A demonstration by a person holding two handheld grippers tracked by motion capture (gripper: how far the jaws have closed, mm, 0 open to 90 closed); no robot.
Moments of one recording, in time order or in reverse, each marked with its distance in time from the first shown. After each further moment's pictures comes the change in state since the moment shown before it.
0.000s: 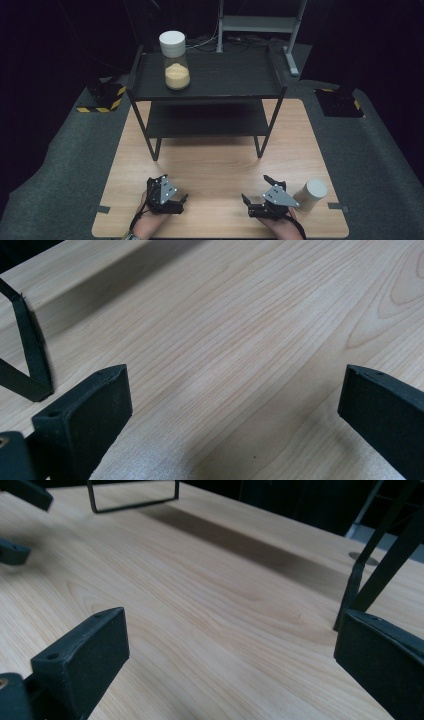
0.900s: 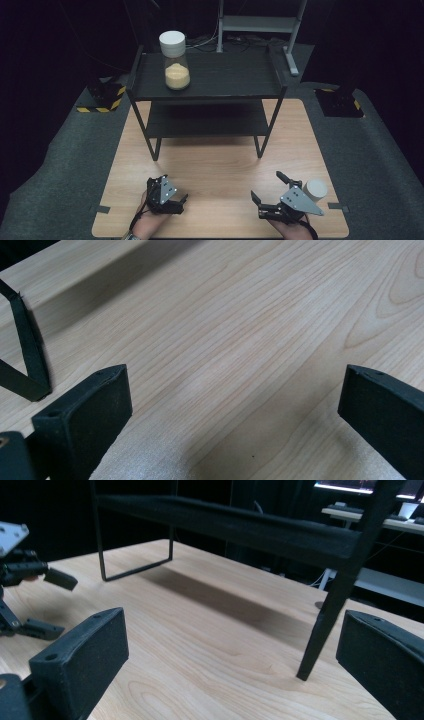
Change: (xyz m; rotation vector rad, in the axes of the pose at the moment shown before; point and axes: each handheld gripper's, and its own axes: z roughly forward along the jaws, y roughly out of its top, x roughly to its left) left arm 0.000 0.001 0.000 0.007 -0.003 0.003; right arm 0.002 0.030 -0.054 -0.145 -0.046 0.037
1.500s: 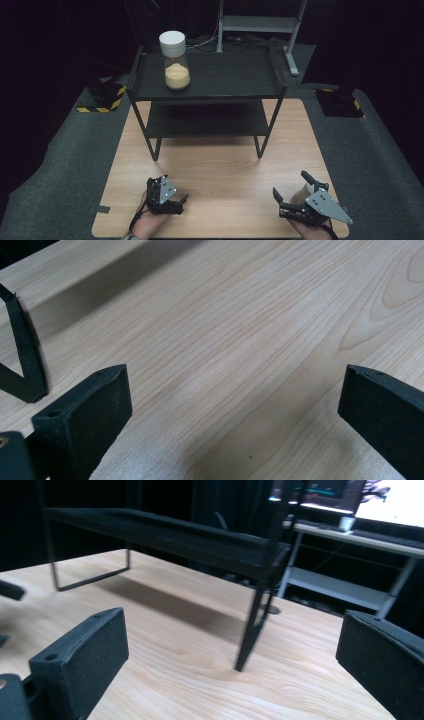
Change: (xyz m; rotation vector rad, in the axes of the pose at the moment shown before) left arm 0.004 -0.003 -0.001 -0.015 -0.017 -0.016; right arm -0.011 -0.001 -0.036 -0.031 -0.147 -0.009
